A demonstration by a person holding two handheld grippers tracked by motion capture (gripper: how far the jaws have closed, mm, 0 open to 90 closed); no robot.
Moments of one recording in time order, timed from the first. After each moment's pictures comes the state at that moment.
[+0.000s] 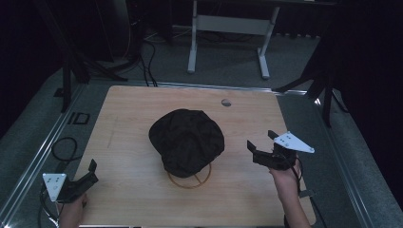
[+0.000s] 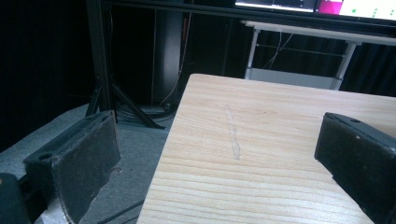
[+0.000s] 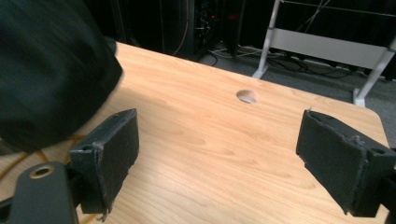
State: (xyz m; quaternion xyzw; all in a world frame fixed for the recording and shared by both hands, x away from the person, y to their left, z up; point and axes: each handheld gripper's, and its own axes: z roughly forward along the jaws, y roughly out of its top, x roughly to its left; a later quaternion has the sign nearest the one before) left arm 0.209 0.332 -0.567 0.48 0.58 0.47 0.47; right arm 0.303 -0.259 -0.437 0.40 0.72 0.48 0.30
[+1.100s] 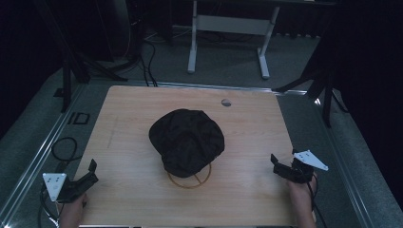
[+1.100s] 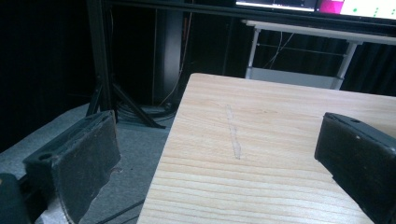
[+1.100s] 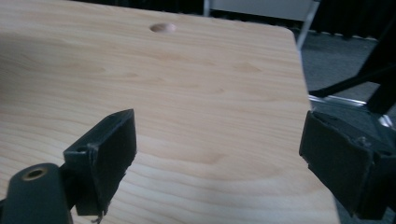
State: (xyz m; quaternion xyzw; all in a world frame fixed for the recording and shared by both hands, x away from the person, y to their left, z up) left arm 0.210 0.332 -0.567 0.48 0.58 0.47 0.47; right arm 0.302 -0.342 -0.521 0.50 0.68 0.41 0.34
